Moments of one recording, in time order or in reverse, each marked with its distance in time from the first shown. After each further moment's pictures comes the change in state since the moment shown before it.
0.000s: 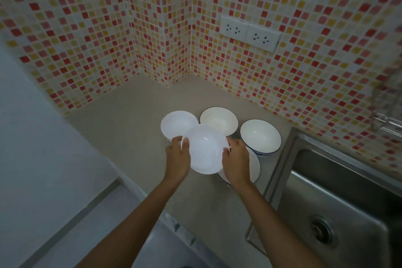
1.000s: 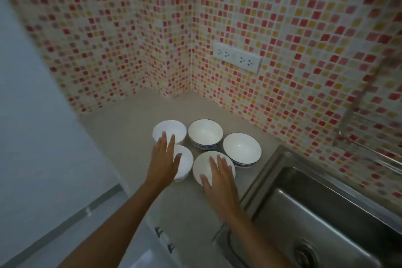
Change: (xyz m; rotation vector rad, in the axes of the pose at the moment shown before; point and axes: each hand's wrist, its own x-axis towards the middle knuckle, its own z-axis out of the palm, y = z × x) left_hand -0.028 -0.003 0.031 0.837 0.089 0.352; right_hand -0.046 0.068 -0.054 -0.262 -0.236 -0.311
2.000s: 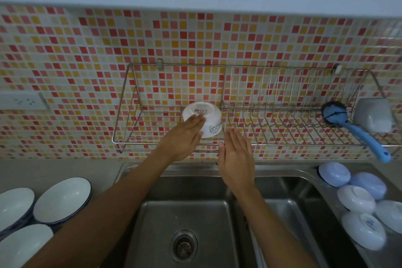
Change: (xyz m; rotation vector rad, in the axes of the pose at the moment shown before) left_hand -0.012 0.536 0.078 -0.021 -0.279 1.135; right_hand -0.167 0.312 -0.314 -0.496 0.850 0.478
